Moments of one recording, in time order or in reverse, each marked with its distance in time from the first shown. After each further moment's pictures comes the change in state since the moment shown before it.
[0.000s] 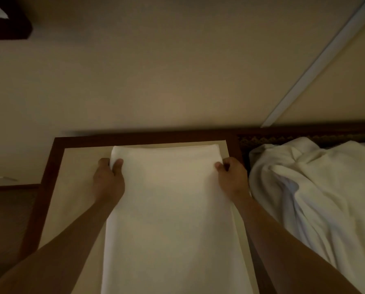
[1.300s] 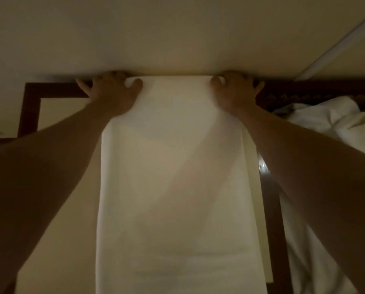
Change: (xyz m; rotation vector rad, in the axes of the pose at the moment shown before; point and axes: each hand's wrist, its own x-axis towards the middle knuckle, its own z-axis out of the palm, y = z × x) left_hand 0.135 0.035 0.046 0.723 -0.247 0.195; right_hand 0.121 -0.064 0.045 -0.471 -0.012 -0.175
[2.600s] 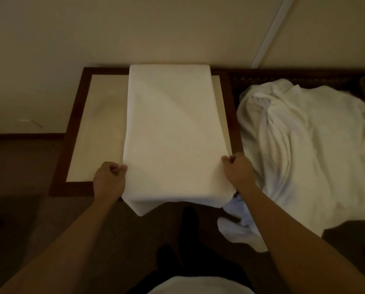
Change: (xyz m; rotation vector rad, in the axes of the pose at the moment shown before) left_hand -0.451 -0.092 0.066 -0.723 0.093 -0.362; right_hand -0.404 0.148 0.001 0.383 -0.036 0.193
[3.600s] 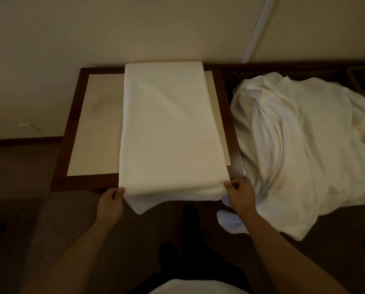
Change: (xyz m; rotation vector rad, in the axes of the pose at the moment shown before) left_hand -0.045 -0.083 0.018 -0.181 -0.214 -0.074; right_hand -0.086 0.078 0.016 0.219 0.014 0.103
